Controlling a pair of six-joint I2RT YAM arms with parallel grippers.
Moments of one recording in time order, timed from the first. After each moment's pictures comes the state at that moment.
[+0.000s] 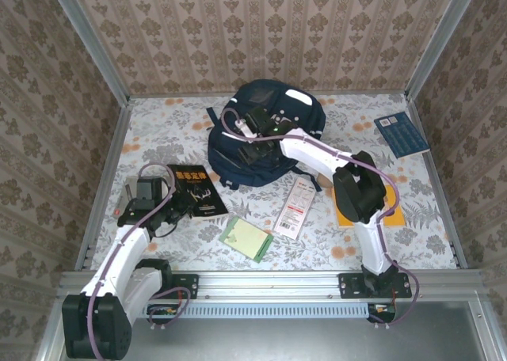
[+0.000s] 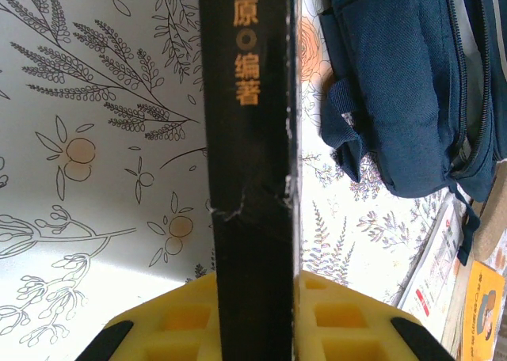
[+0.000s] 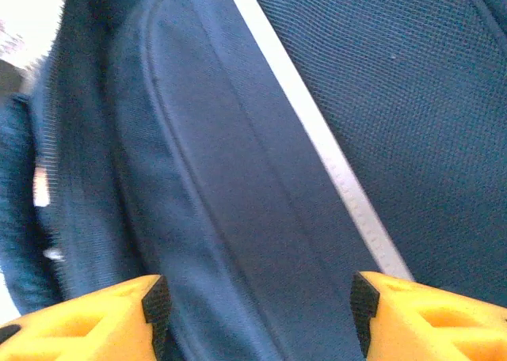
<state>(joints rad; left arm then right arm) -0.10 0.86 0.43 -0.46 0.41 -0.76 0.65 2.12 1.79 -0.64 0.07 -0.05</state>
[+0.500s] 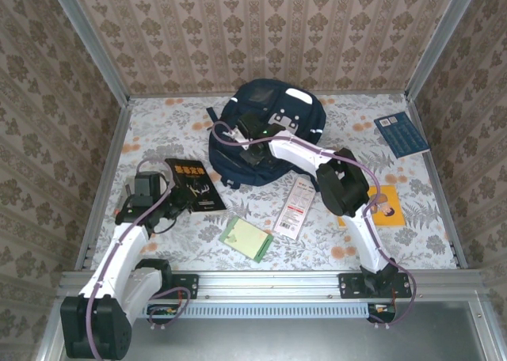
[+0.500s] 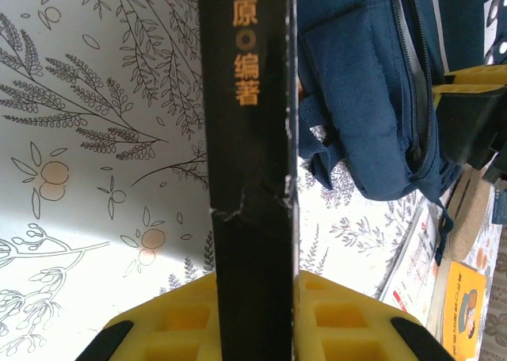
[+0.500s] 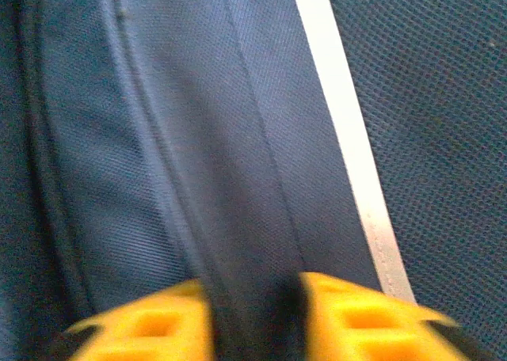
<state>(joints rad) -0.10 0.86 0.49 -0.48 0.42 -0.76 0.66 2.27 1.90 -0.69 0.14 -0.19</state>
